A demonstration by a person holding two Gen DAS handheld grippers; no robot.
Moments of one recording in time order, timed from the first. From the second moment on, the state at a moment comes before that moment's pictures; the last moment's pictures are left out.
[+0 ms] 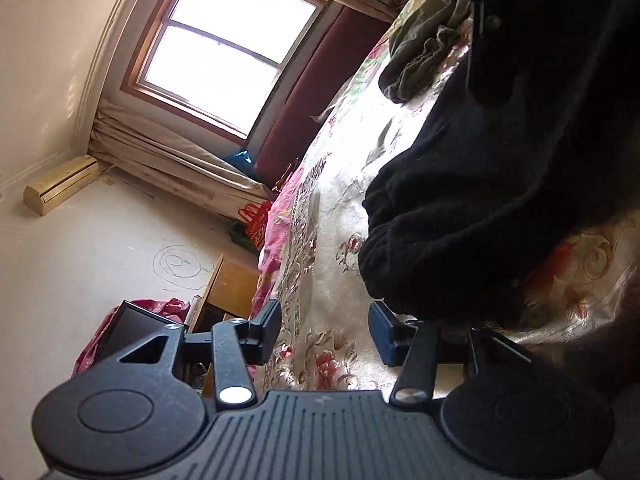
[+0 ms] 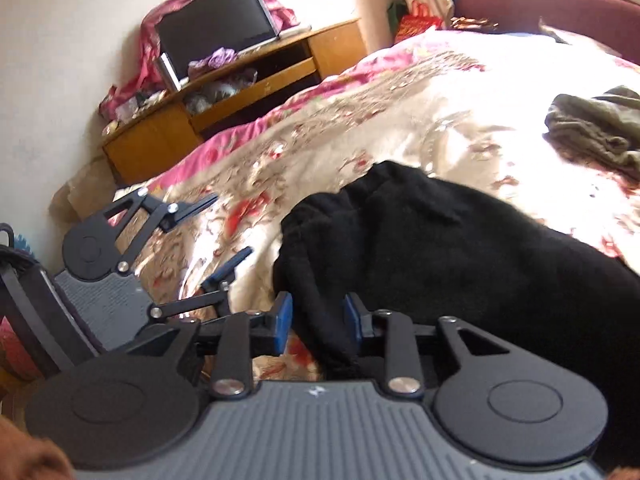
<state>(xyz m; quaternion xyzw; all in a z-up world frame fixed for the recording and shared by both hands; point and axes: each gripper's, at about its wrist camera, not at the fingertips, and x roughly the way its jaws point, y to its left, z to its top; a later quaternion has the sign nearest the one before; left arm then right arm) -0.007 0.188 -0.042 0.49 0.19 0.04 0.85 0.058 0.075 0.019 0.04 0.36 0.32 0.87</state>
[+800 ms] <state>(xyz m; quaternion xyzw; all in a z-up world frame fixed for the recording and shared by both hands) 0.020 0.048 -0.056 0.48 0.21 -0.11 0.84 0.103 -0.189 0.000 0.23 0.36 0.18 0.88</state>
